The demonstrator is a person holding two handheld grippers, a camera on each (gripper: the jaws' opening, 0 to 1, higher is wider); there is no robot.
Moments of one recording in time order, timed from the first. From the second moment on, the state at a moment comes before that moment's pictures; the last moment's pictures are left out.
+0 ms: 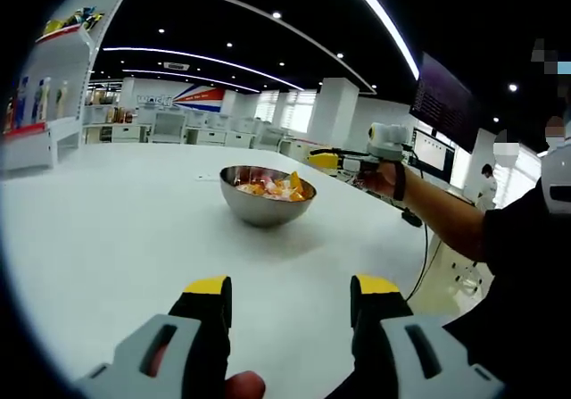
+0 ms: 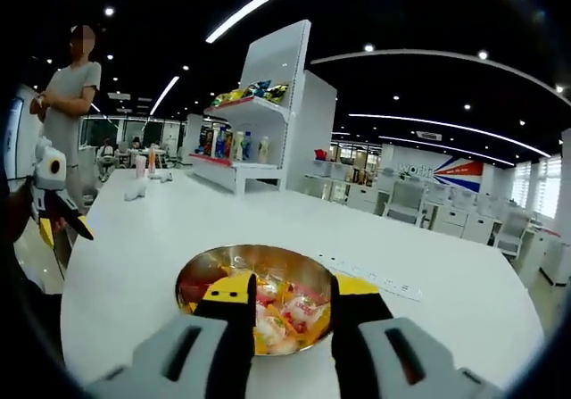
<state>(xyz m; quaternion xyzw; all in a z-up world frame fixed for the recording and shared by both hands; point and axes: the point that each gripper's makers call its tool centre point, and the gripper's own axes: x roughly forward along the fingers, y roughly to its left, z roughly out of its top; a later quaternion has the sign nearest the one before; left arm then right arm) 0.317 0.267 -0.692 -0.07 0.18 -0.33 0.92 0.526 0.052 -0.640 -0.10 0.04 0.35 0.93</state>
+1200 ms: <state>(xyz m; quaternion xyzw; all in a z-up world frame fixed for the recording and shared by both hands) 0.337 0.269 -0.670 -0.06 0.13 -0.33 0.93 0.411 0.004 -0.639 0.03 -0.03 0.29 0.96</state>
